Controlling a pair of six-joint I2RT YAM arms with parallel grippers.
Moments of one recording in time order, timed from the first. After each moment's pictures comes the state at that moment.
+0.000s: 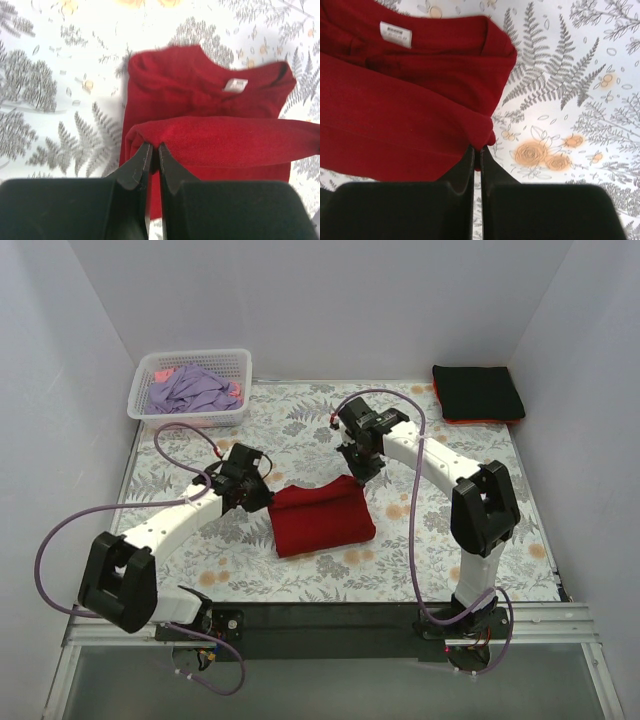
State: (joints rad) left arm -0.46 1.33 0.87 -0.52 -0.09 -0.91; right arm 0.65 1.87 1.60 -0.97 -0.01 0.10
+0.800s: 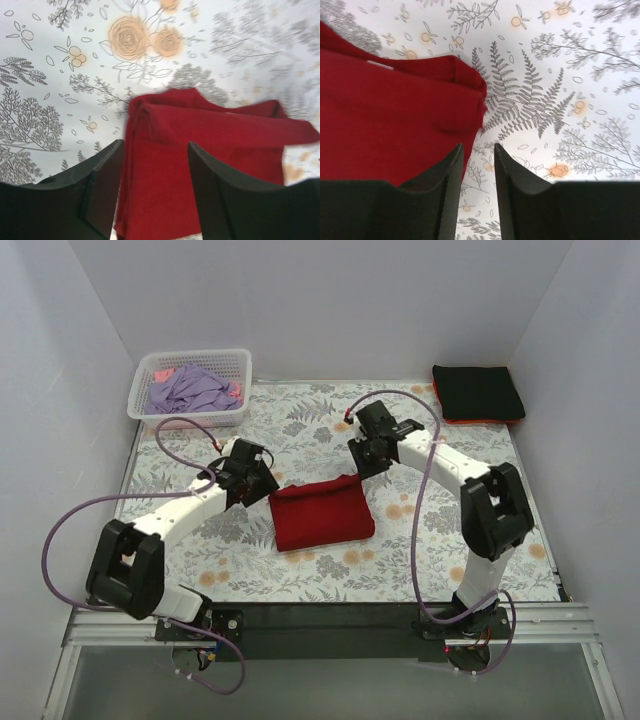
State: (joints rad) left arm -0.44 1.45 0.88 -0.39 -0.17 -0.88; right arm 0.56 1.85 1.42 -0.66 -0.05 0.09
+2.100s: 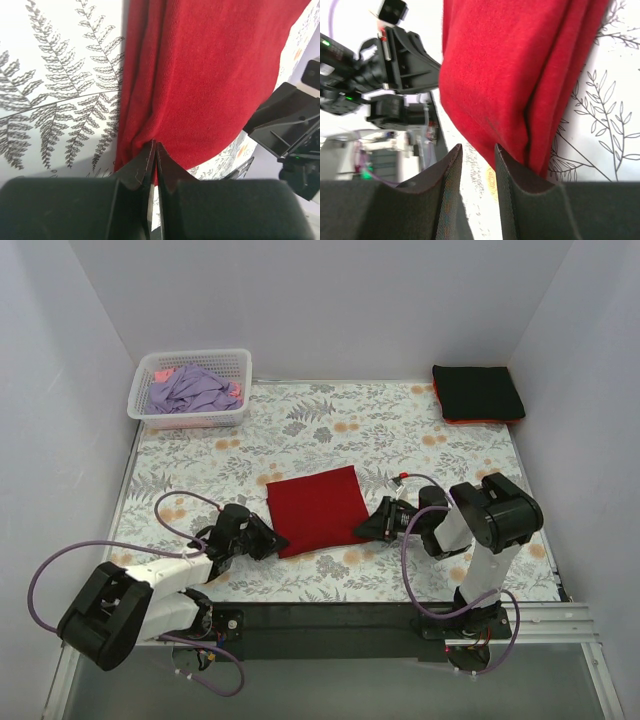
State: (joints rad) left arm -0.52 1.15 0.22 0.19 0.20 -1.17; right arm 0.36 1.79 0.30 1.03 -0.92 0.88
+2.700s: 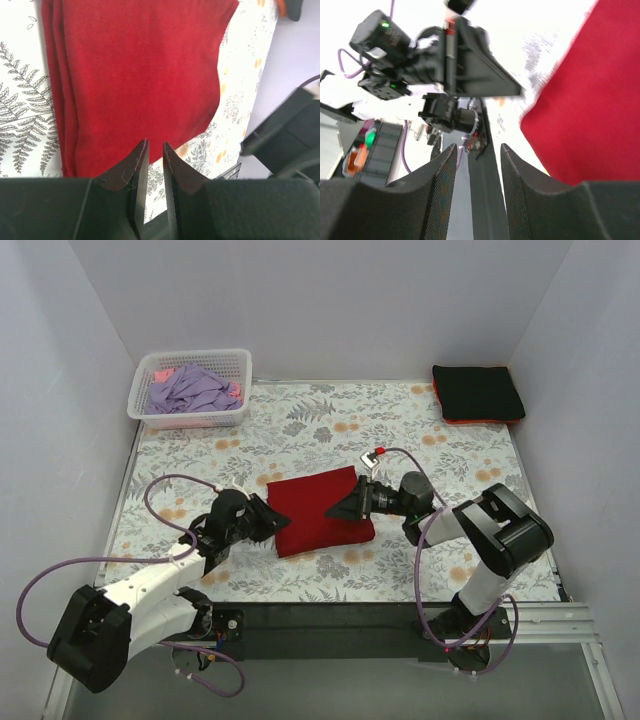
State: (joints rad) left arm -0.52 0.98 0.36 0.03 0.13 -1.12; right arm 0.53 1.66 0.41 1.23 -0.90 1.10
